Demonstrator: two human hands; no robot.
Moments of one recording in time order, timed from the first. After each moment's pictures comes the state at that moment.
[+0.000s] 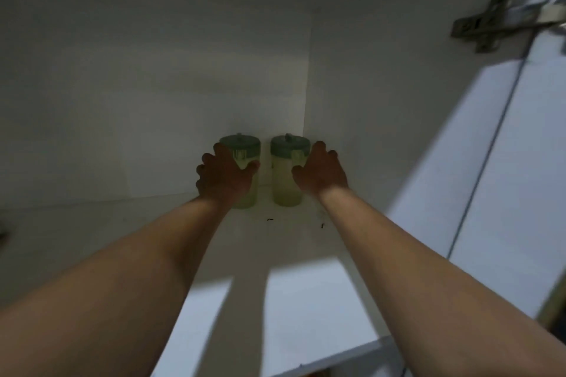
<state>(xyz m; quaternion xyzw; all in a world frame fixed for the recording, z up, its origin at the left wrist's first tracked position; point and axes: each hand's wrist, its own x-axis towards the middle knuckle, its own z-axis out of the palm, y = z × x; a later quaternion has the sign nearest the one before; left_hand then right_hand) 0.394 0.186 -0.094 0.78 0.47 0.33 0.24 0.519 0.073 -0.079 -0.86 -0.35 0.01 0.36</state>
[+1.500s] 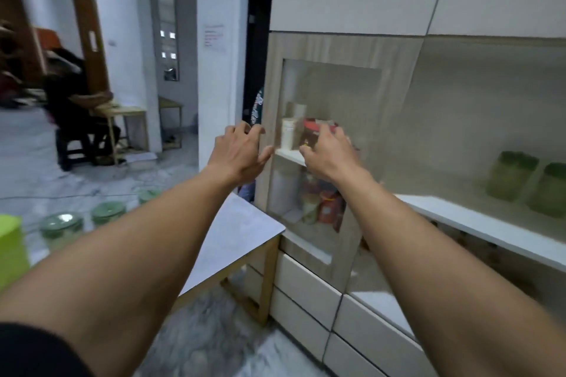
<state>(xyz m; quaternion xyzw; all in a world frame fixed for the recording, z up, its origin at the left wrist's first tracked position) -0.326 -0.314 -0.052 0.67 0.67 0.28 -0.15 -0.136 -0.297 -0.019 -0.59 -0.76 0.03 0.28</state>
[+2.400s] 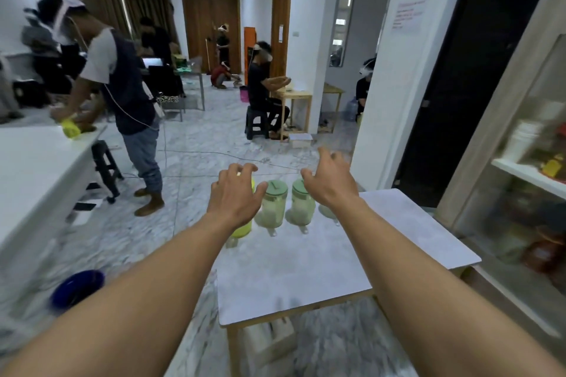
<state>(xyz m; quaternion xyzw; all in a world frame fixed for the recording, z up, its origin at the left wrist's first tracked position) -0.694 -0.558 -0.174 0.38 0.88 0.27 -0.08 -0.567 -0.409 -0.134 -0.37 -0.89 0.16 0.22</state>
